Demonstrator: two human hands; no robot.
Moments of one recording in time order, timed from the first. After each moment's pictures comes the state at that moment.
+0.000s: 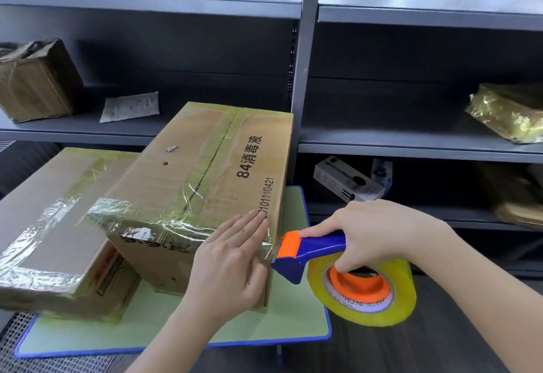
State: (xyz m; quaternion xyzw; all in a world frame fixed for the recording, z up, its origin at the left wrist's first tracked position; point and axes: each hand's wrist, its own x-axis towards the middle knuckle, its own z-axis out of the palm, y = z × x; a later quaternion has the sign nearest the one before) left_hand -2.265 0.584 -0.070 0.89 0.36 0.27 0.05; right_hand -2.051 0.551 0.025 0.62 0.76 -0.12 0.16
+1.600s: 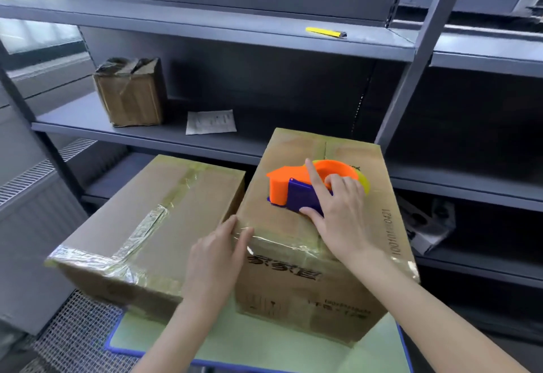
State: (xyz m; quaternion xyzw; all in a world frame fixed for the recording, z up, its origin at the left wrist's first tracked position) left_hand -2.420 0.652 -0.063 0.69 0.62 0.35 0.15; right_hand -2.217 0.673 -0.040 0.62 0.71 0.23 -0.25
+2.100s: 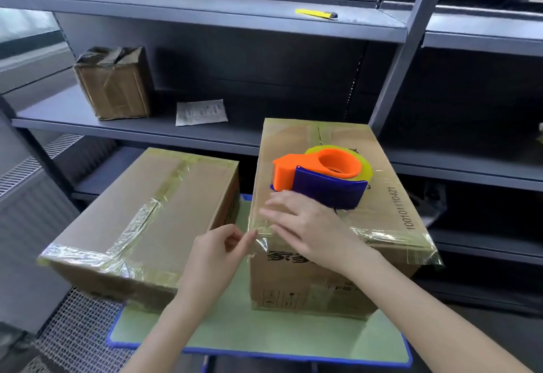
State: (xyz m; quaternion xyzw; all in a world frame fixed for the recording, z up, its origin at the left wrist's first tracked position) left_hand -2.429 0.650 -0.071 0.70 0.55 0.36 0.27; right_hand -2.237 0.653 -0.046 0.44 0.87 0.06 -0.20
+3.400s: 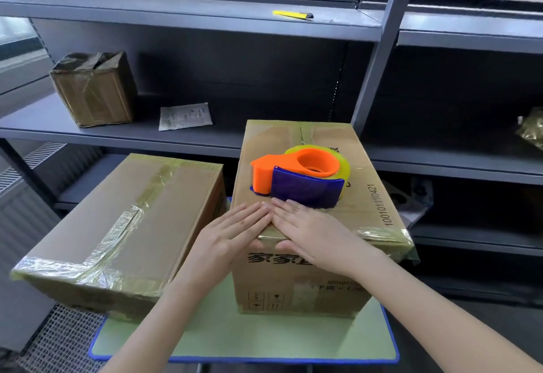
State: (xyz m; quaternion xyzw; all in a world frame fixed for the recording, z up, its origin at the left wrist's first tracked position) left_hand -2.407 0.691 -0.099 0.91 0.20 0.35 -0.05; right_hand -2.201 0.646 -0.056 0.49 0.87 0.09 -0.01
